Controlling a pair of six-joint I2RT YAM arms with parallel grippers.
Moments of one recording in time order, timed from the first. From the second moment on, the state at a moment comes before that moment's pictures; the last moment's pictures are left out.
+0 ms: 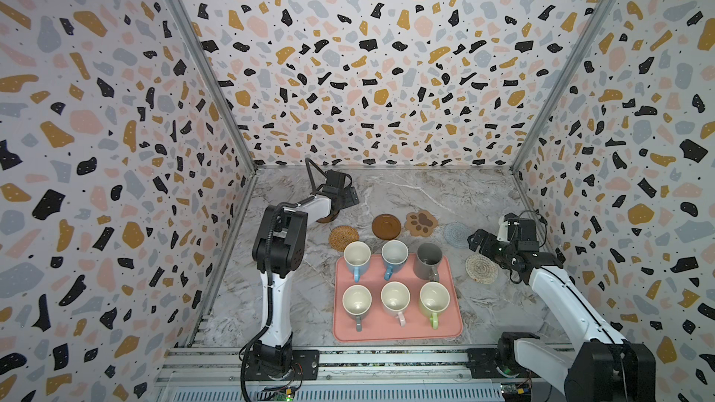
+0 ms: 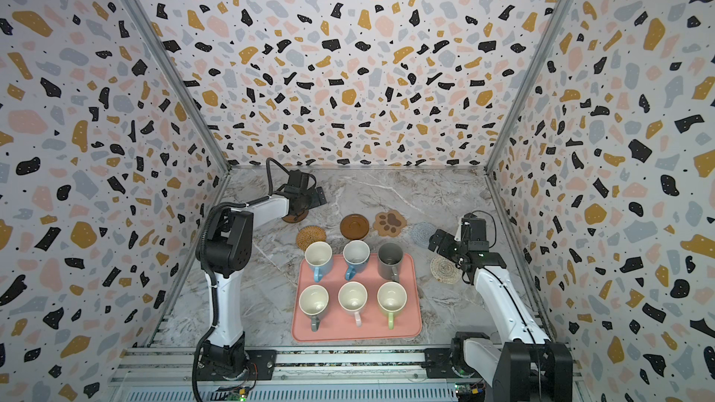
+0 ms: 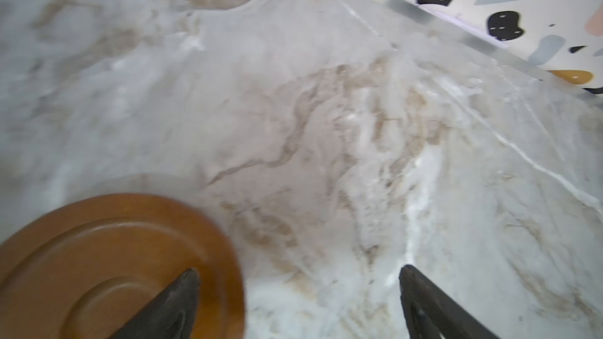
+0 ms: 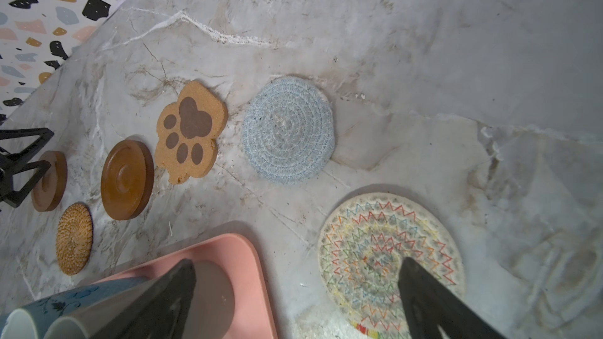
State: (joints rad) left arm -0.30 2.19 1.56 -0.19 -0.04 -0.50; right arm -0.01 1.08 0.67 -0.44 -0.18 0.46
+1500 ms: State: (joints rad) left arm -0.07 1.95 1.29 -0.24 -0.09 -0.43; right arm -0.05 1.08 0.68 -0.43 -0.22 0.41
